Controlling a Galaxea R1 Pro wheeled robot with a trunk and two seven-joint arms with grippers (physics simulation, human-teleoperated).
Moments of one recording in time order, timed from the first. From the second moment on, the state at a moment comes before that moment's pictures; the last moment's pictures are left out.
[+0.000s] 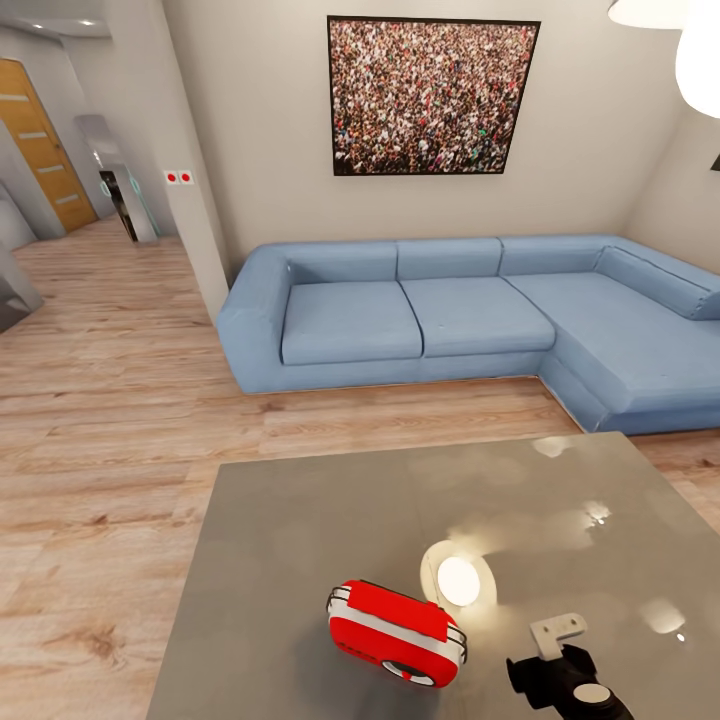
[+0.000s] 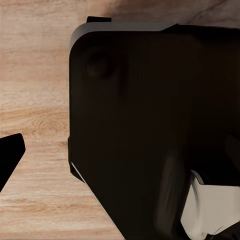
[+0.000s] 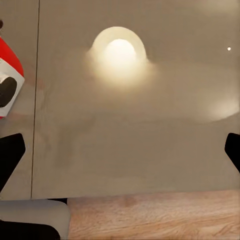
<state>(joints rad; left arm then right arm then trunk) 0.00 -0.03 0.00 -0.32 0.06 -0.01 0.01 0.00 -0.11 0.02 -1.39 0.19 0.65 0.02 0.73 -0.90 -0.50</state>
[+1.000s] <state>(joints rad) 0.00 -0.03 0.00 -0.32 0.06 -0.01 0.01 0.00 -0.11 0.00 -1.39 0.19 0.64 0.06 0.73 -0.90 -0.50</state>
